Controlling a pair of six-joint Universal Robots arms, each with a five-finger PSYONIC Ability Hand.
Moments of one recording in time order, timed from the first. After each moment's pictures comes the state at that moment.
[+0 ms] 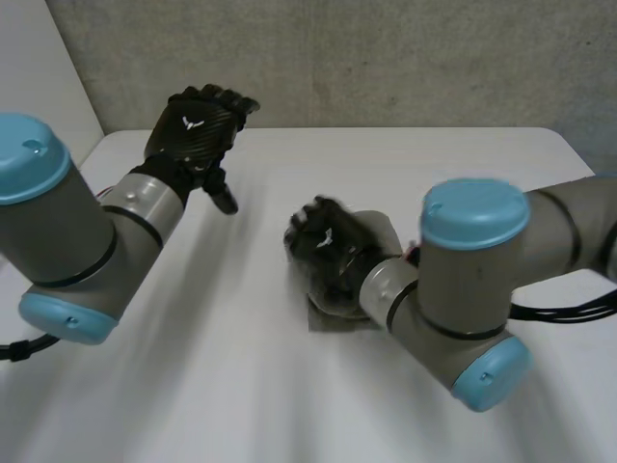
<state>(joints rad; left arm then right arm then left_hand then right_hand) 4.26 -1.91 -1.44 3.43 -1.44 3.41 2.26 -1.00 1.31 -0.04 1.38 2.27 0.26 0.26 0.25 0.27 0.23 0.26 0.24 0.24 0.25 0.06</state>
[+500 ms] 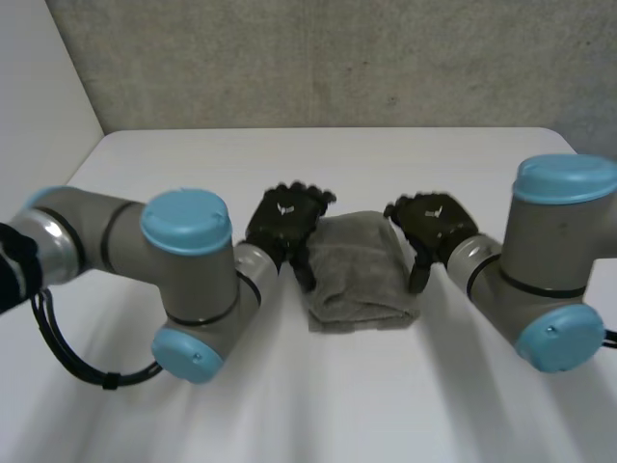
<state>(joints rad) 4.05 -2.30 -1.22 3.33 -1.55 3.26 2.00 -1.00 1.37 0.00 1.46 2.80 0.26 0.26 0.25 0.27 0.23 0.23 0.24 0.24 0.25 0.06</state>
